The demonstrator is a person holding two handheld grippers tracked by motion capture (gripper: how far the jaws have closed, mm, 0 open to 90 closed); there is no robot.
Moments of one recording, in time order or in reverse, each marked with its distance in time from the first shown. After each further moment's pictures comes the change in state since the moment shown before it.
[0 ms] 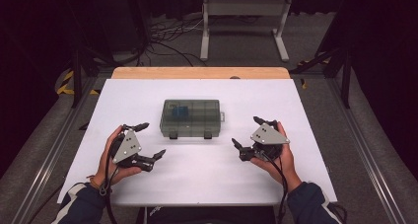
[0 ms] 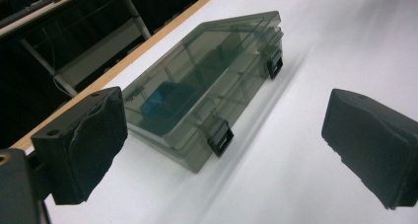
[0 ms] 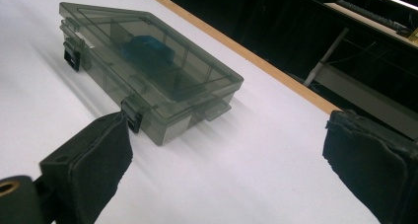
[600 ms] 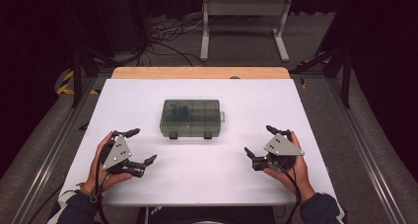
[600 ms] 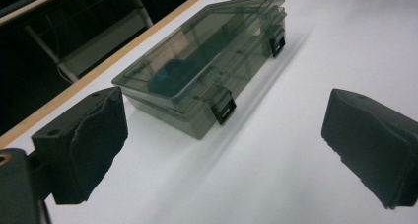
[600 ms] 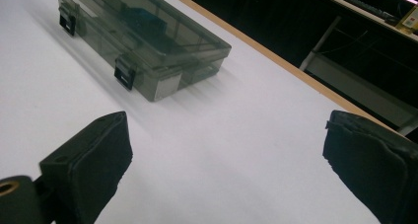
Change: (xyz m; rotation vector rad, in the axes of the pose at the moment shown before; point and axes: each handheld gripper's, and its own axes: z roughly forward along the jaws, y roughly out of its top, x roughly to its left) left arm 0.000 -0.020 -0.020 0.022 0.019 -0.023; right arm -0.006 -0.030 -0.031 0.029 -0.025 -0.011
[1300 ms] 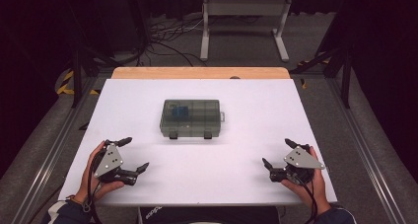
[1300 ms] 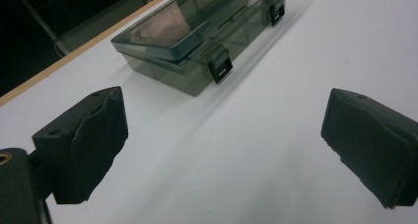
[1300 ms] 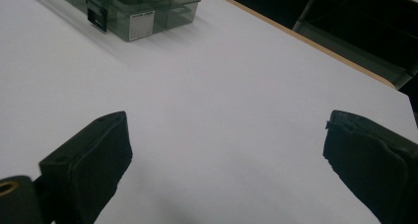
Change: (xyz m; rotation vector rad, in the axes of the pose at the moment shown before) left arm -0.005 -0.024 -0.015 0.042 -0.004 -0.052; right arm -0.013 -0.049 -0.032 0.051 -0.048 0.088
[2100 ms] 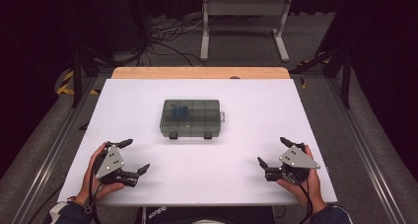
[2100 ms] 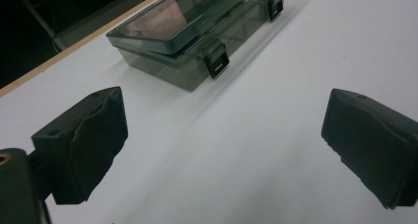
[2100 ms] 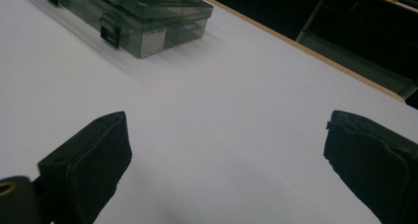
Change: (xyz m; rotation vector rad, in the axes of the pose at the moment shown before) left arm -0.002 -0.004 0.003 -0.002 -0.001 -0.005; right arm 0.009 0.008 0.007 -0.032 0.015 -0.007
